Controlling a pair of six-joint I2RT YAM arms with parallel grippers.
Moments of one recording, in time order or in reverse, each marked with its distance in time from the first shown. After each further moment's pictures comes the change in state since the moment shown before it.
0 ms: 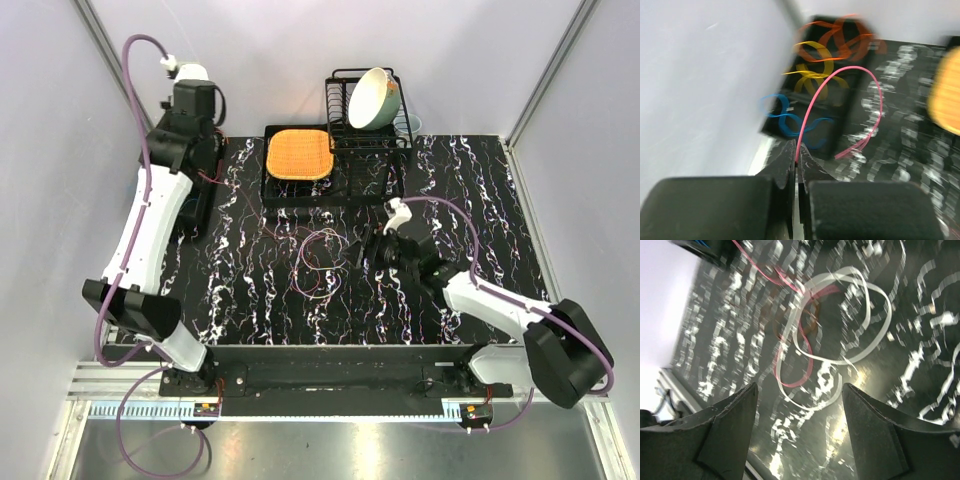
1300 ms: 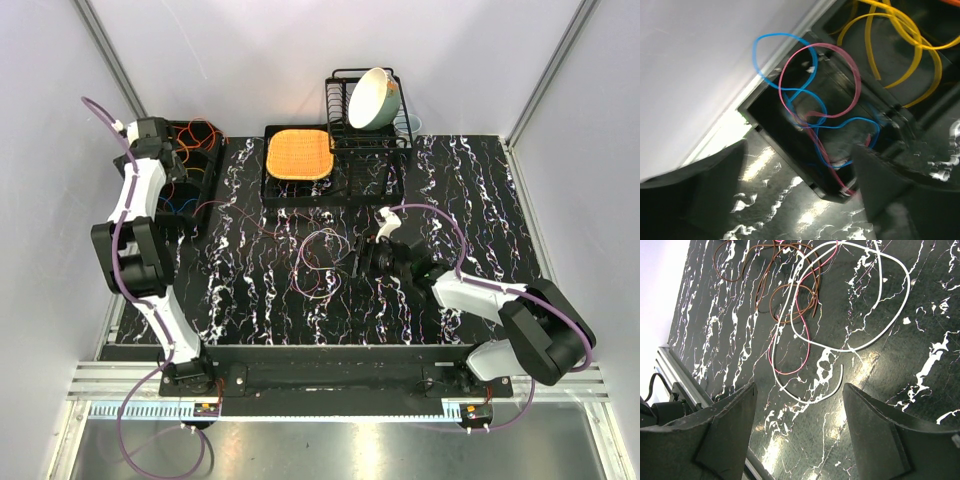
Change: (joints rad) left arm 0.457 0.311 -0.262 0.229 0.229 -0.300; right arm 0.000 0.143 -0.060 0.134 -0.099 0.000
